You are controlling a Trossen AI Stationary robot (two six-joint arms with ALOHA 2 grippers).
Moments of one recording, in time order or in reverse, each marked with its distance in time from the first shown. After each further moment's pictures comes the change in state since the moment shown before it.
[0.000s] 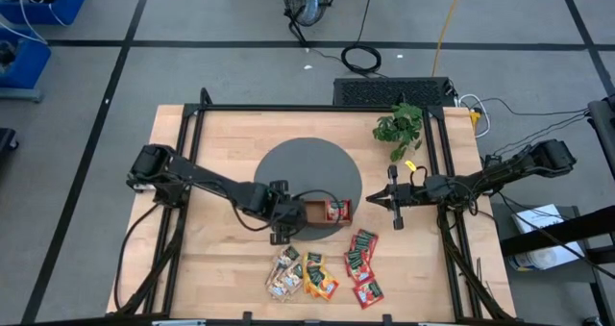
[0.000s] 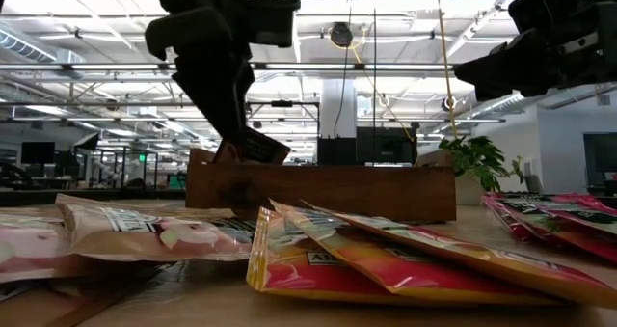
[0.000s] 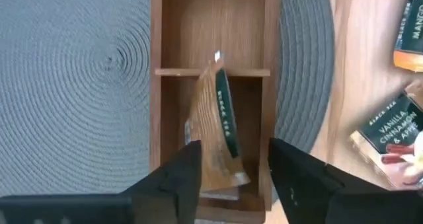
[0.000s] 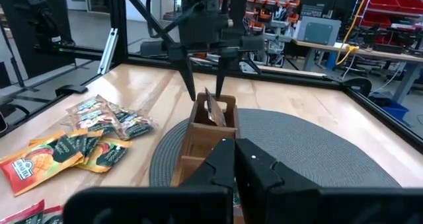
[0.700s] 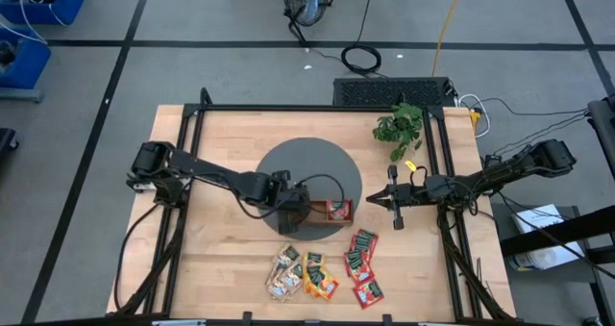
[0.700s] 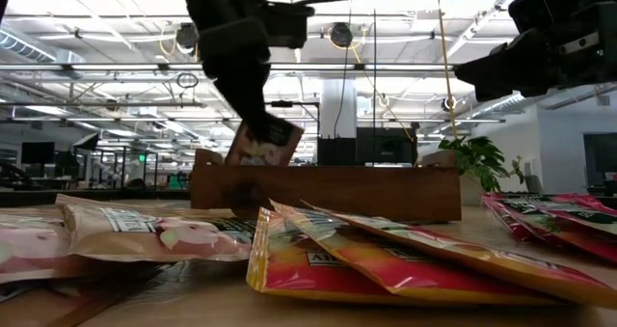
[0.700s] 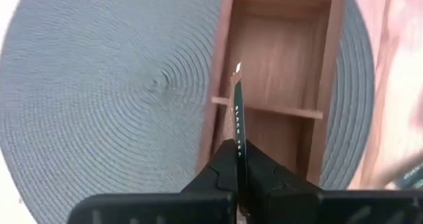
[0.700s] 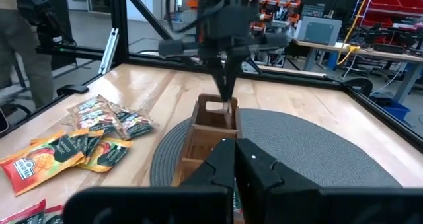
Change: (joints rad) left arm 0.079 -0.026 0.001 0.061 -0.026 -0.022; right arm 0.000 0.000 0.000 0.000 -0.004 0.001
